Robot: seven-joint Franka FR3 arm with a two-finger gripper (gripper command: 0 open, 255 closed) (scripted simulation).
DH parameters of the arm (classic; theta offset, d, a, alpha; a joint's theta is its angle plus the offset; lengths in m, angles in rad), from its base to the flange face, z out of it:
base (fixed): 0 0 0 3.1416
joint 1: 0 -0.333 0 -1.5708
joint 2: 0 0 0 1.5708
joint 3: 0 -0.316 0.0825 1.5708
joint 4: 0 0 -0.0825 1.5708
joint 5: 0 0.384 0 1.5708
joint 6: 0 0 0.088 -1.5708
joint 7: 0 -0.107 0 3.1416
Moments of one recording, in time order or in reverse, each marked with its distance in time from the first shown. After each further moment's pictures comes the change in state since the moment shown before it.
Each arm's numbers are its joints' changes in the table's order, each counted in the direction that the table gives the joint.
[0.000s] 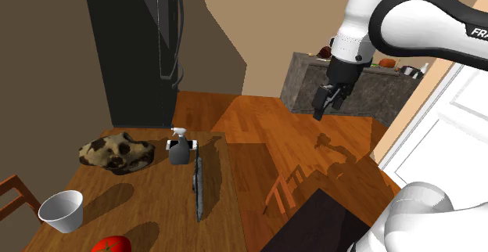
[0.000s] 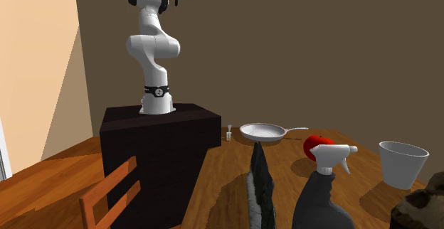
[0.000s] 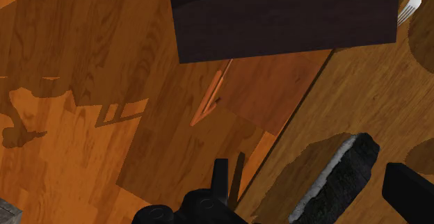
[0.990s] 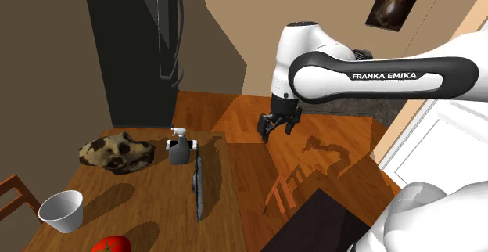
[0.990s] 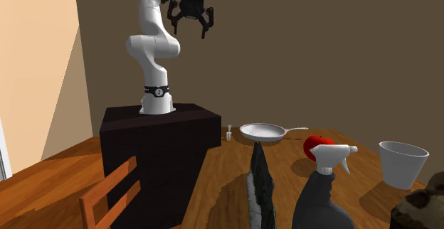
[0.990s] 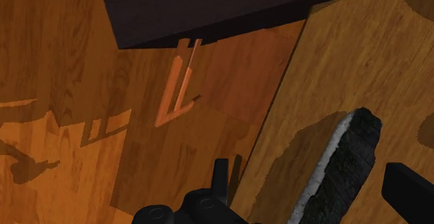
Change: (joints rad) arm 0.012 -0.308 -0.139 0.096 0.067 0.371 -0.261
